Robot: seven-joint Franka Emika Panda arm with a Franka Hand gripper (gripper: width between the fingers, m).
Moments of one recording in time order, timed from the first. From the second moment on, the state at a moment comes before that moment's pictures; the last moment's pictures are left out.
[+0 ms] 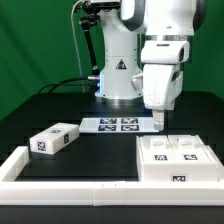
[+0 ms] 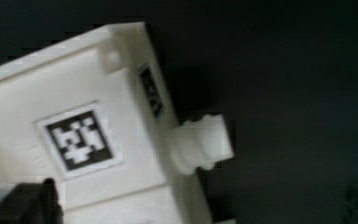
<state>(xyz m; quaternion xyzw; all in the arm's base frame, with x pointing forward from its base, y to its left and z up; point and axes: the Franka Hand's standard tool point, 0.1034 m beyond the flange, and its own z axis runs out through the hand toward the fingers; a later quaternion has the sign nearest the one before) 0.513 0.066 0.075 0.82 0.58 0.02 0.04</state>
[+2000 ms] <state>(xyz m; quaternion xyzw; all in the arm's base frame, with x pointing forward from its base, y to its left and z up) 0.498 0.061 0.040 1.00 0.04 0.04 -0.02</state>
